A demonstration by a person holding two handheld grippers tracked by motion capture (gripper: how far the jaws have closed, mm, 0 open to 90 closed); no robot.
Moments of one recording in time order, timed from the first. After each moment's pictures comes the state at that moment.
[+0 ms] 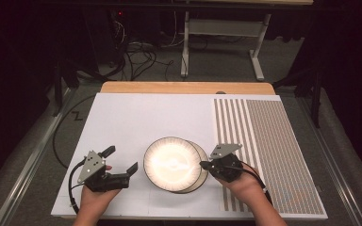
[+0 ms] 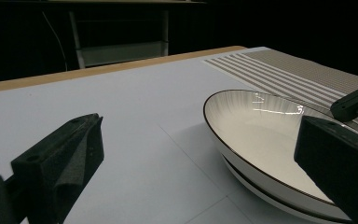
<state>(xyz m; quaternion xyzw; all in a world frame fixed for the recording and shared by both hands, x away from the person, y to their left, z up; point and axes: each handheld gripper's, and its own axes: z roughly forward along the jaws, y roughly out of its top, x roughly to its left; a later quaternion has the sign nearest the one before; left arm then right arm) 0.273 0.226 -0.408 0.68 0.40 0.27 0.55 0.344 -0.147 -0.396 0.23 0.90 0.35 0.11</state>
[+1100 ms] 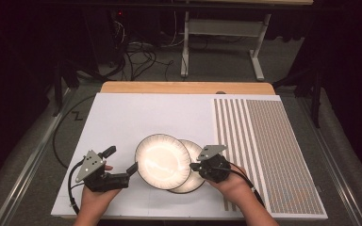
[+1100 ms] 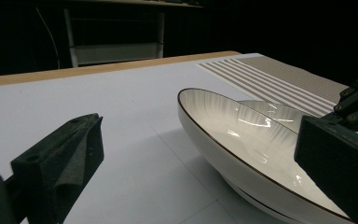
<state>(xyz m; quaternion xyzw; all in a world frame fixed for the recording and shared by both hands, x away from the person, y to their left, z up) 0.273 0.226 -0.406 0.67 0.40 0.25 0.57 0.345 -0.118 -0.406 0.22 0.91 0.34 0.11</state>
